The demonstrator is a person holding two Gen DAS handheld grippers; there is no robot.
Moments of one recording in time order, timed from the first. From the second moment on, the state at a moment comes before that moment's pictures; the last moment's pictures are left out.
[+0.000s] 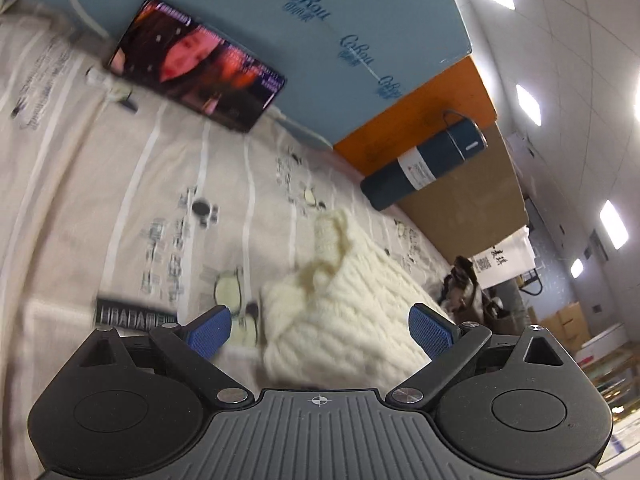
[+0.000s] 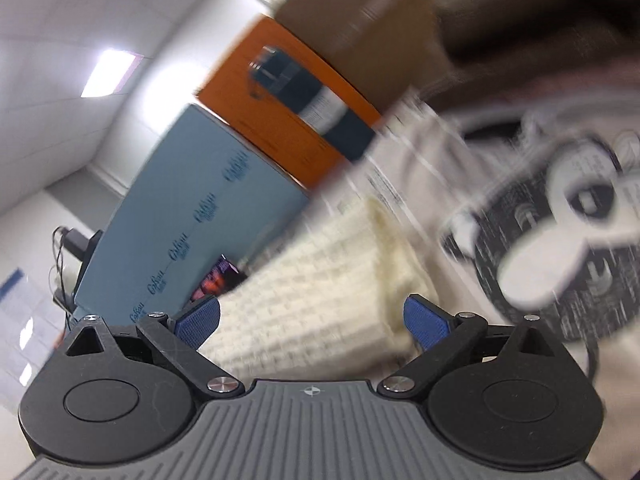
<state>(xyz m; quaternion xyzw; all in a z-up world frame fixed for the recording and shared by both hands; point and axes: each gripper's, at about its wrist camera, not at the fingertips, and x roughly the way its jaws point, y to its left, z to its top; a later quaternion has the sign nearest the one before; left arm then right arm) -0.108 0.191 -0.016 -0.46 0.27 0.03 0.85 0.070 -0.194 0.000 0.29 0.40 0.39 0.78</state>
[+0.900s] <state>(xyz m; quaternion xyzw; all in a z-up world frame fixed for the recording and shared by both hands) -0.059 0.142 -0.038 -0.43 0.21 0.09 0.87 0.071 -0.134 -0.036 0.28 0.38 0.31 0.82</state>
